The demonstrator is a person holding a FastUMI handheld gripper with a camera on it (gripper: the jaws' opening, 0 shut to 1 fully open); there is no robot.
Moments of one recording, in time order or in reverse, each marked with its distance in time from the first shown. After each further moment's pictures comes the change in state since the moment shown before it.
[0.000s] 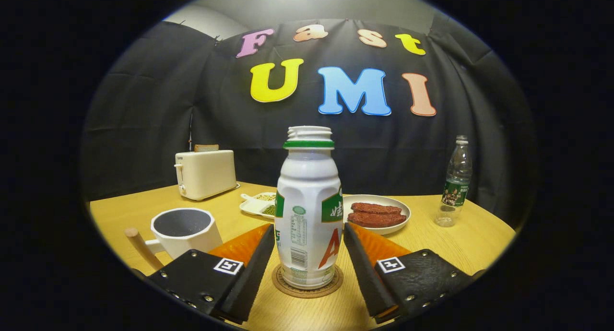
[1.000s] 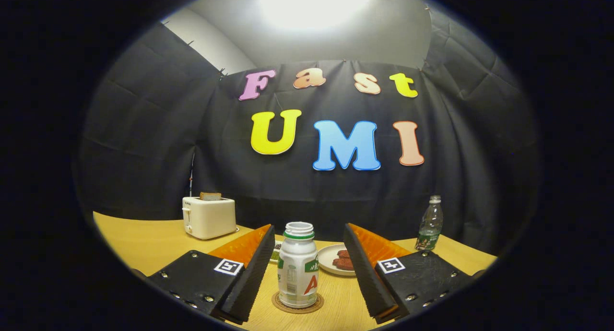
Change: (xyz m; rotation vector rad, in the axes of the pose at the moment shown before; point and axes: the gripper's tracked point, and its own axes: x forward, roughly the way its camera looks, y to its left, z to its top) arm -0.067 -0.024 0.113 -0.031 -0.284 -0.033
